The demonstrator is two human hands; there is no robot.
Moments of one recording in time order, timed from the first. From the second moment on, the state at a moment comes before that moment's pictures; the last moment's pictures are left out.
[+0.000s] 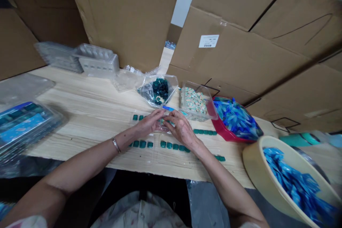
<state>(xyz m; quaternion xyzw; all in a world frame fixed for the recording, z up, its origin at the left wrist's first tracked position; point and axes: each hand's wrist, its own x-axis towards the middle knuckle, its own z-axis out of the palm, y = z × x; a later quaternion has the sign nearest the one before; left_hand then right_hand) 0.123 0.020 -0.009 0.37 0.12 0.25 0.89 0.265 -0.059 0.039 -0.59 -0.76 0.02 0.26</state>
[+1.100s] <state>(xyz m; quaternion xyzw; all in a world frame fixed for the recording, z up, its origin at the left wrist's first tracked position) 0.122 0.019 -0.012 0.36 0.10 0.25 0.89 0.261 -0.061 0.052 -0.57 -0.78 -0.06 0.26</state>
